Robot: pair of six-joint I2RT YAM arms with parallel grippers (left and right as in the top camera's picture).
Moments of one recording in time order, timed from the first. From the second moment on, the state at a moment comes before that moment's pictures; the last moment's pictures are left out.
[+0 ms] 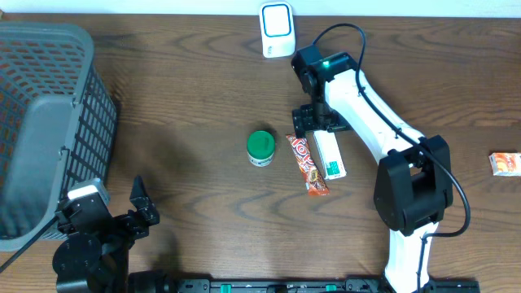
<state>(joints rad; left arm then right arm) 0.11 0.27 0.74 -0.84 -0.08 -0.17 0.42 2.10 1.76 -1.29 0.14 0.34</state>
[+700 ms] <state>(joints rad) 0.11 0.27 0.74 -0.84 -0.08 -0.17 0.39 2.10 1.50 -1.19 0.10 0.41</state>
